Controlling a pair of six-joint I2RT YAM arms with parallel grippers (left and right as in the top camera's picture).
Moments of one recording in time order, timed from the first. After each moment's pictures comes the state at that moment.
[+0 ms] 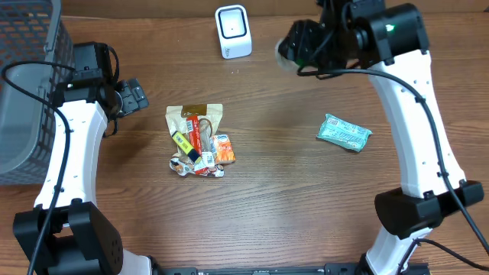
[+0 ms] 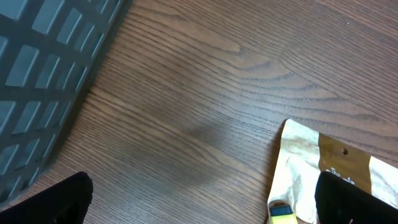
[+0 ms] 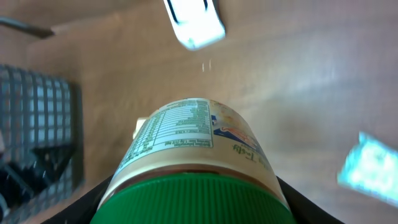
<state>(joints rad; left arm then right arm) 0.13 1.67 1.40 -0.87 -0.14 -0.33 0.33 1.94 2.30 -1.32 -0.21 0.52</state>
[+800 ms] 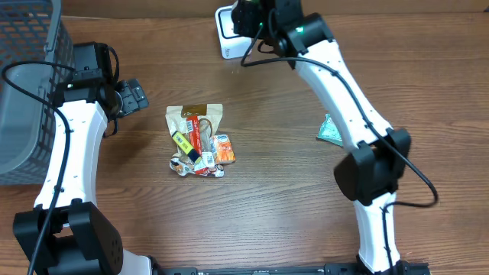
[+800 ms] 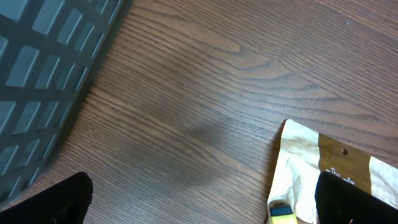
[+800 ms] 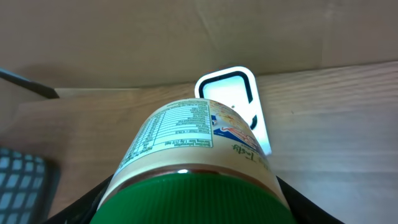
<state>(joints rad) 0.13 1.67 1.40 -0.87 -0.14 -0.33 0.45 2.28 2.30 -0.68 0.00 0.51</state>
